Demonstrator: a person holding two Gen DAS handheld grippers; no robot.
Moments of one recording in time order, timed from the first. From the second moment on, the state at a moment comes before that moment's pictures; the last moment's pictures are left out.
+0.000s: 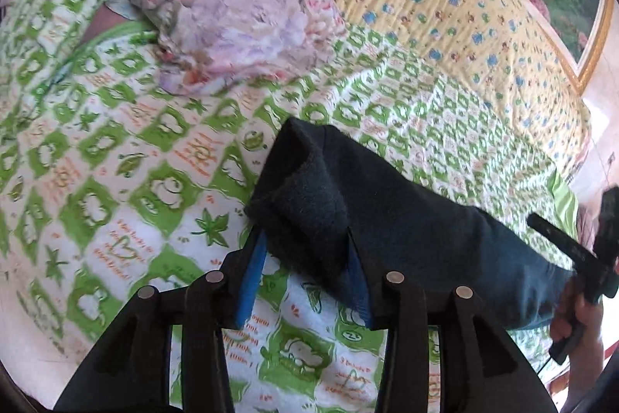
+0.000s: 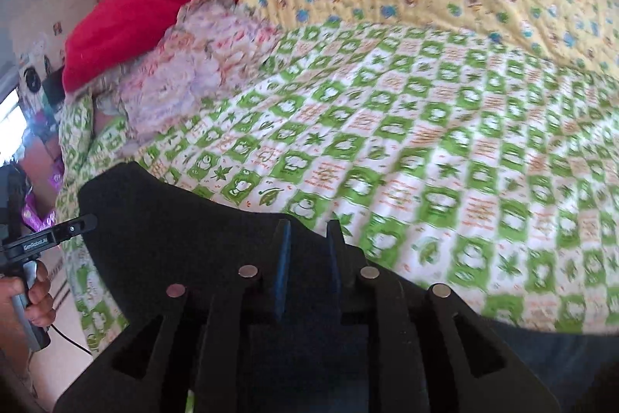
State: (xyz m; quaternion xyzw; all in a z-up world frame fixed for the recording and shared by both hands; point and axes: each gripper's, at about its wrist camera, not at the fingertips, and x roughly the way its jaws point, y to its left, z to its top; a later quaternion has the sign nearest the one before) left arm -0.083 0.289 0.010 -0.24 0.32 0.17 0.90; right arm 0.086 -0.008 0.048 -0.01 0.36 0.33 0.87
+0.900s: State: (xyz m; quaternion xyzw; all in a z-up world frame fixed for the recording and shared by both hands) left arm 0.005 0.093 0.045 -0.11 0.37 -0.05 0.92; right arm -0.012 -0.232 0.018 0.16 0.38 0.14 0.90
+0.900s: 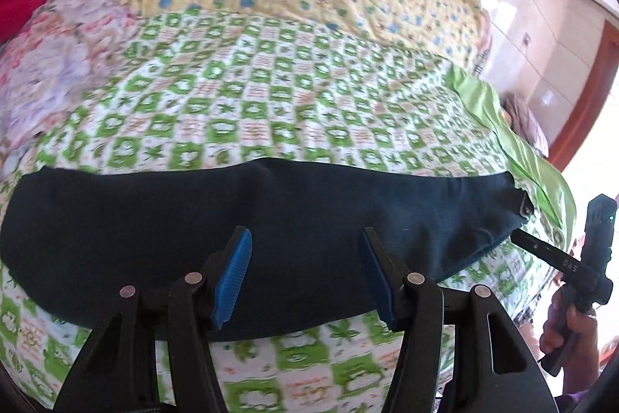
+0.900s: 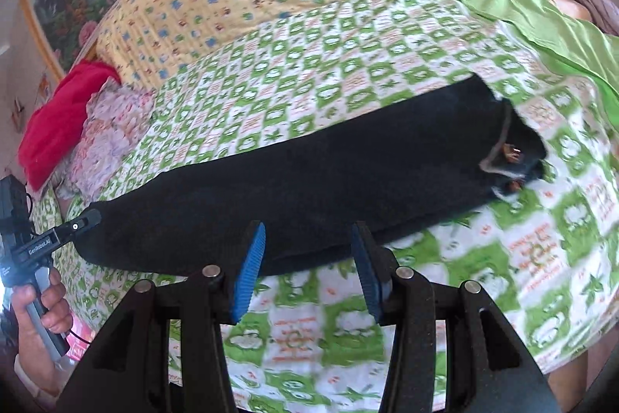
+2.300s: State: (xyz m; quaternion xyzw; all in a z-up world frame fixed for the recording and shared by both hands) left arm 0.180 -0.142 0.033 0.06 0.47 -0.29 0.83; right arm 0.006 -0.355 -0.016 0.34 0.34 0.04 0.87
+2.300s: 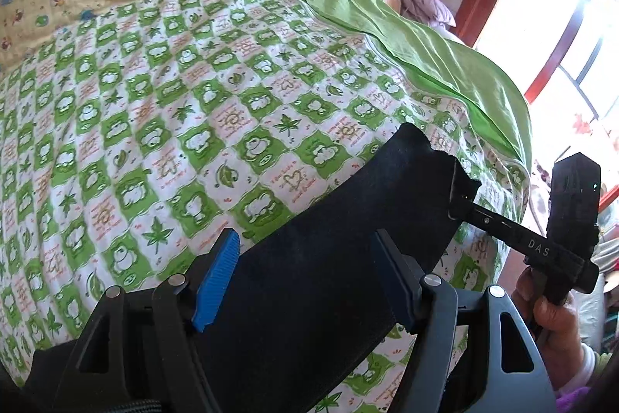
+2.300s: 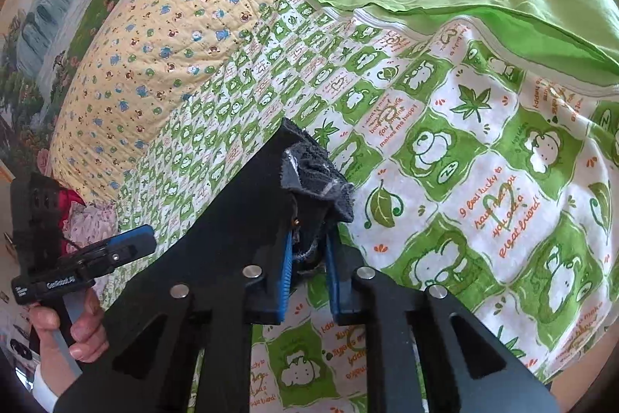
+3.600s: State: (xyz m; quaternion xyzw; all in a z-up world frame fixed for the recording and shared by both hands) left arm 0.184 -0.149 0.079 0.03 0.43 -0.44 0.78; right arm -0.002 -0.317 0.041 0.35 0.25 0.25 0.87
